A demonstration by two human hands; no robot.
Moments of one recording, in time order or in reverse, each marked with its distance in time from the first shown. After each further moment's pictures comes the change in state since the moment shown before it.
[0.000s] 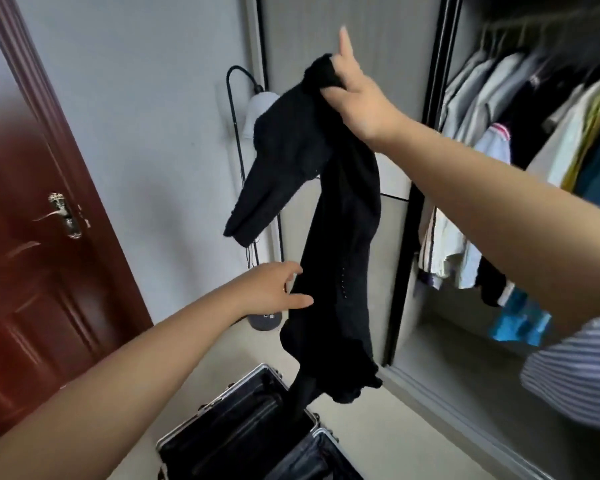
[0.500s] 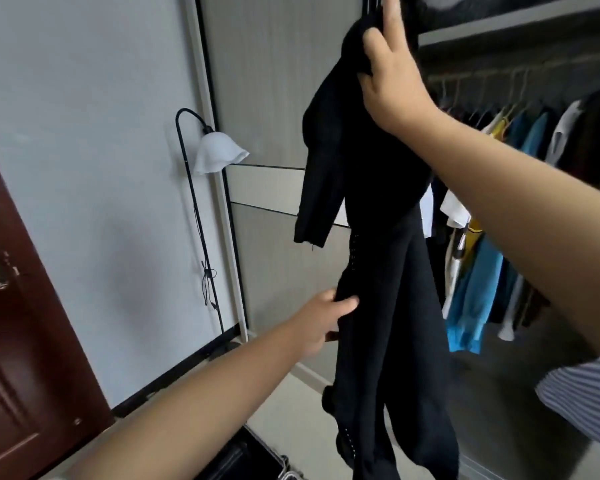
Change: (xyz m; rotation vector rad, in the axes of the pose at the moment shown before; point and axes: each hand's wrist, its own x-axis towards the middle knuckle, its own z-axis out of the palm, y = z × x) left_hand 0.040 0.117 0.065 -1.044 -0.183 0.044; right_hand -0.030 -0.034 -0.121 -0.957 0.342 -0.358
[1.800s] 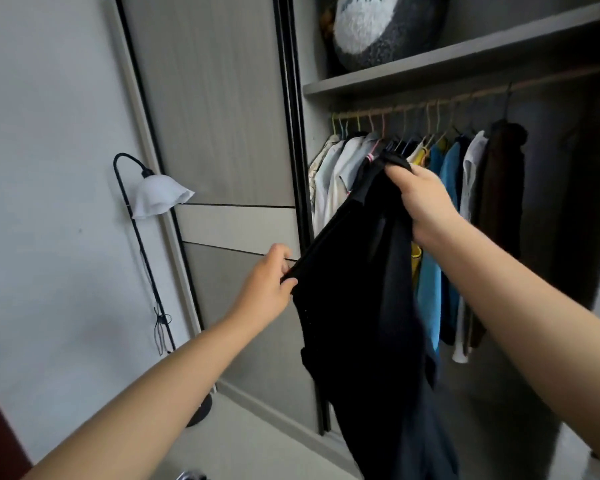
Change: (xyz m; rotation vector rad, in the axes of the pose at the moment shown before) left_hand 0.079 0.082 0.046 0.873 0.456 0.716; right_hand -0.109 0.108 -0.073 1.096 0.154 0.968
